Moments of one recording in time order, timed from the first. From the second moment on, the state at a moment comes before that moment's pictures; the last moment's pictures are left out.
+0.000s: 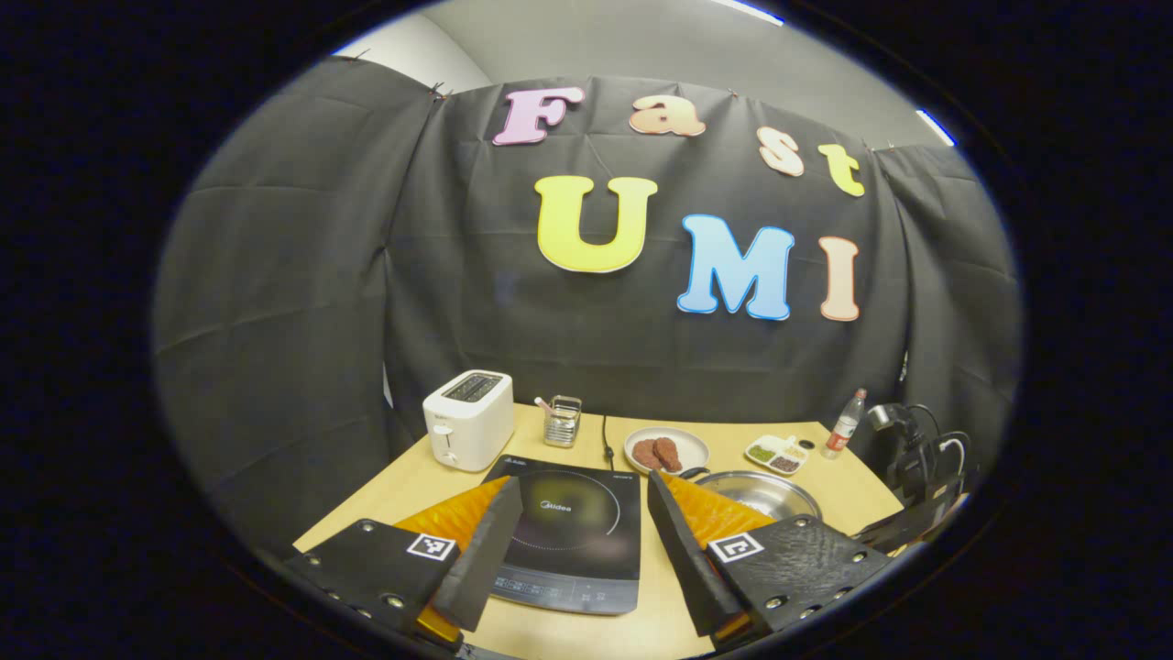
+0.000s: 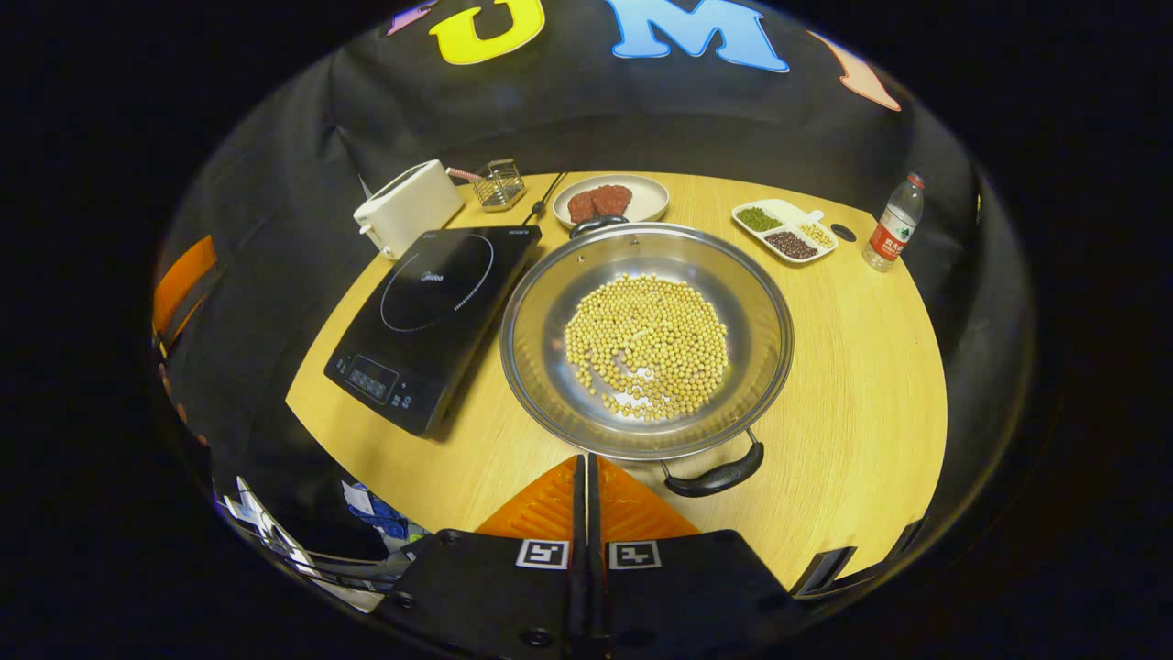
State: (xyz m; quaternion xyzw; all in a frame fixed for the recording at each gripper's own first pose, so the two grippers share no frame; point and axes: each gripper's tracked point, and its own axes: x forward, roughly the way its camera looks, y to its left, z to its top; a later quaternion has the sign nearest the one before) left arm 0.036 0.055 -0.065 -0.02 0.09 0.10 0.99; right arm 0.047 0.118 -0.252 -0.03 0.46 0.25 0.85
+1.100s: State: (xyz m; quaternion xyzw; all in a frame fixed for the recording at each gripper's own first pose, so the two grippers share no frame) left arm 0.033 0.020 -0.075 0.00 0.11 0.15 0.98; right arm 0.072 0.101 -0.317 -0.07 0.50 0.26 0.82
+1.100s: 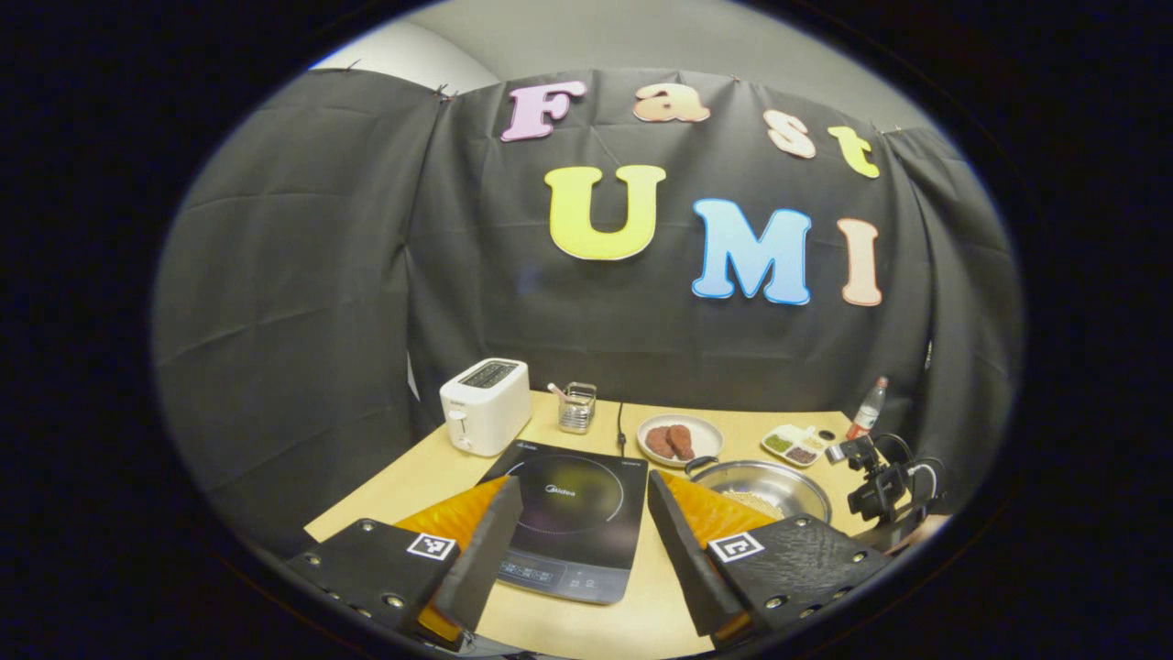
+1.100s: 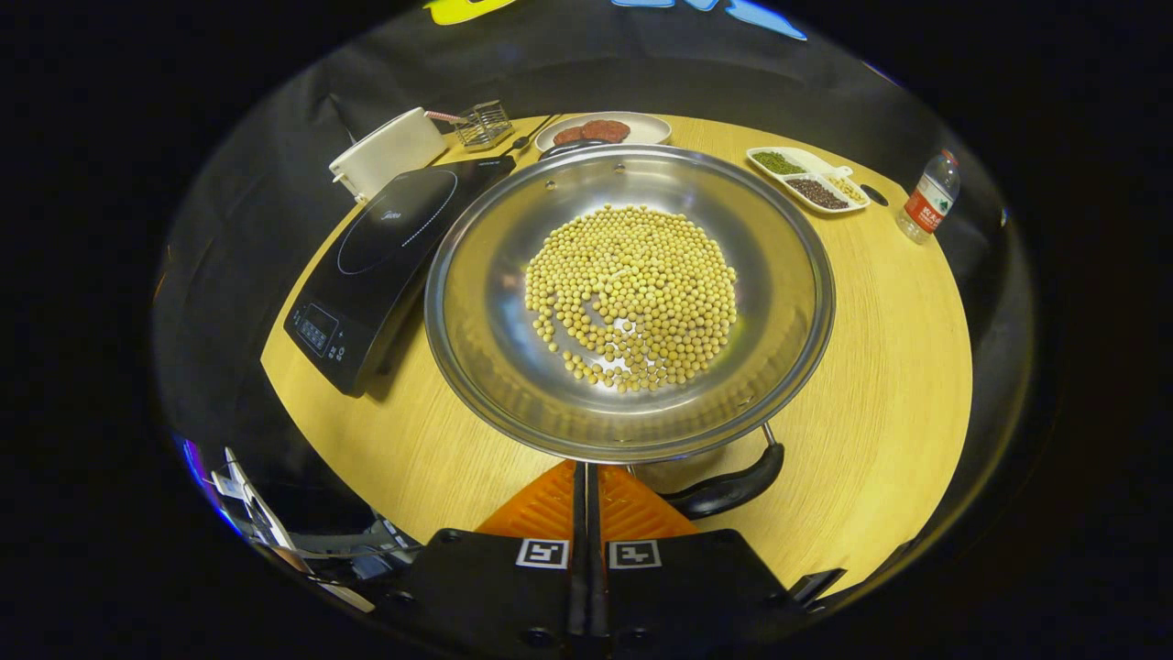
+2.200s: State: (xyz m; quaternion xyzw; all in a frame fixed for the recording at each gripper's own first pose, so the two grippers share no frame) left arm 0.071 -0.045 -0.092 0.01 0.12 0.14 0.98; right arm 0.126 0.003 -0.325 -0.09 0.50 0.21 0.83
